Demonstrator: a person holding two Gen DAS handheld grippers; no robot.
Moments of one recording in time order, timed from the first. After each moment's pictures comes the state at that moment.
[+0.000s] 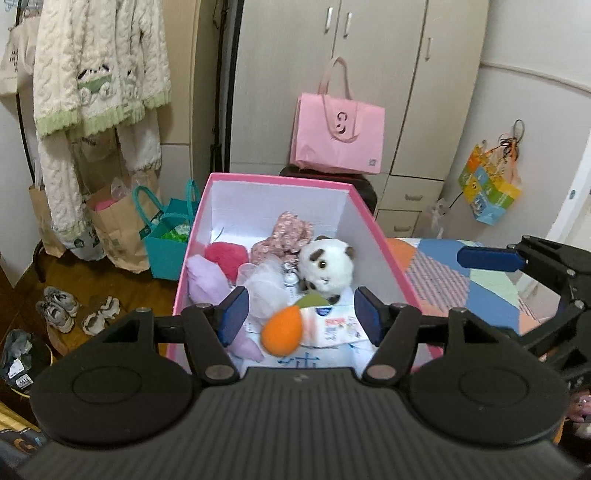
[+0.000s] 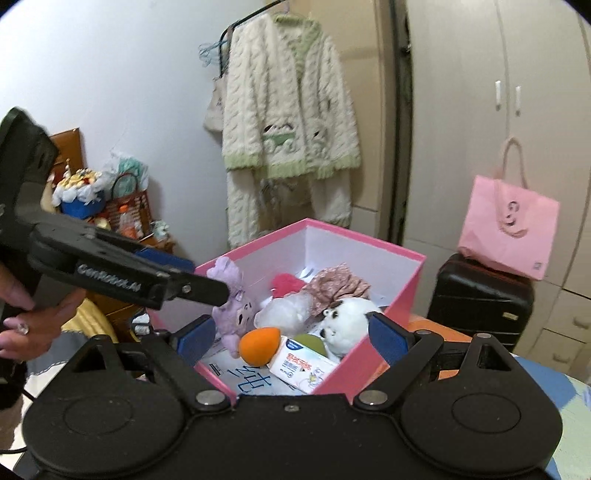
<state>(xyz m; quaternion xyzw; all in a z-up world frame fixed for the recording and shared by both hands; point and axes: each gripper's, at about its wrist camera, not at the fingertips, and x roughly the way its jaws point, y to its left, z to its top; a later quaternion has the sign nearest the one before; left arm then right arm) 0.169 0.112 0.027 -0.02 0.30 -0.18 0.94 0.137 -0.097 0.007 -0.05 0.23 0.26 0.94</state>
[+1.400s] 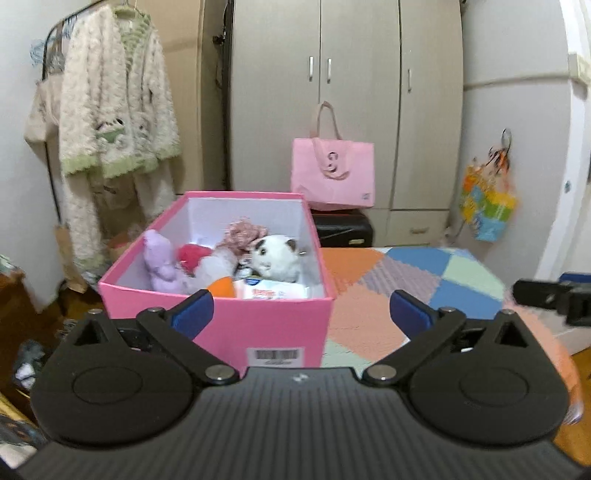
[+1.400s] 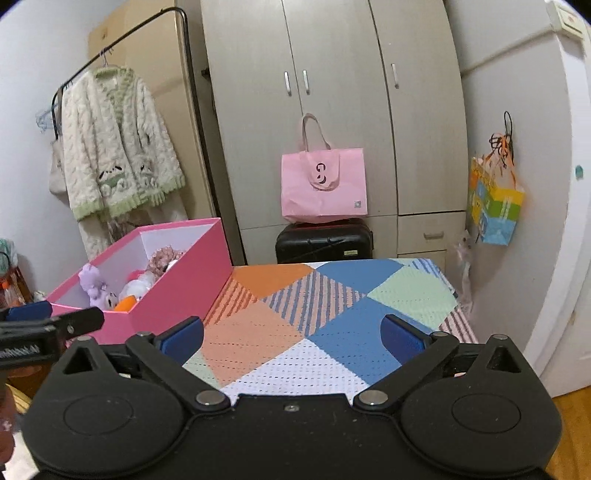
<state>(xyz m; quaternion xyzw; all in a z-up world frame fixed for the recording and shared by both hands) 0.050 0.022 -0.010 0.02 0.20 -0.12 0.97 0.012 -0.217 -0.033 0.08 0.21 0.00 0.97</state>
